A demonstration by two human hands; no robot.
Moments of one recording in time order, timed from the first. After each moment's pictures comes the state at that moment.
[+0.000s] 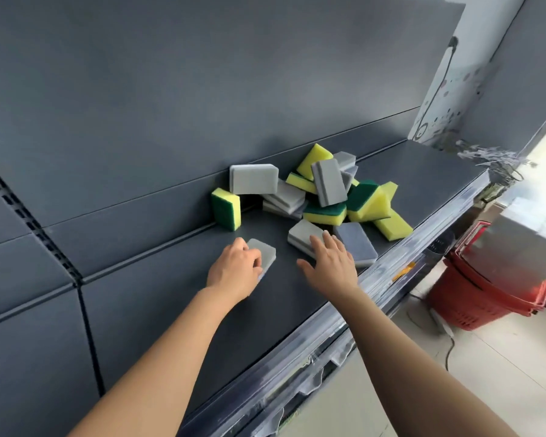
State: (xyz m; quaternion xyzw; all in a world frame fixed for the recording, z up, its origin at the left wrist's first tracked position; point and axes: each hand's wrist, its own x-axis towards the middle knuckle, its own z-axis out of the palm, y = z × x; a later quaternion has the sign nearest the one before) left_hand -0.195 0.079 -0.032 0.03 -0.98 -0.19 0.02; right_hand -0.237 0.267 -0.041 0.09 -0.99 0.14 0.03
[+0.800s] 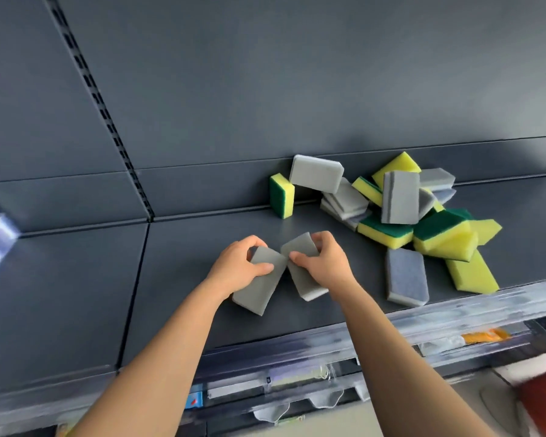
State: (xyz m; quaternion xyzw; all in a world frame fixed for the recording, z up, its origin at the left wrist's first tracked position) left_hand -0.152 0.080 -0.029 0.27 -0.85 -0.45 0.04; right_hand -0.270 0.227 -0.040 0.18 -0.86 0.43 -0.18
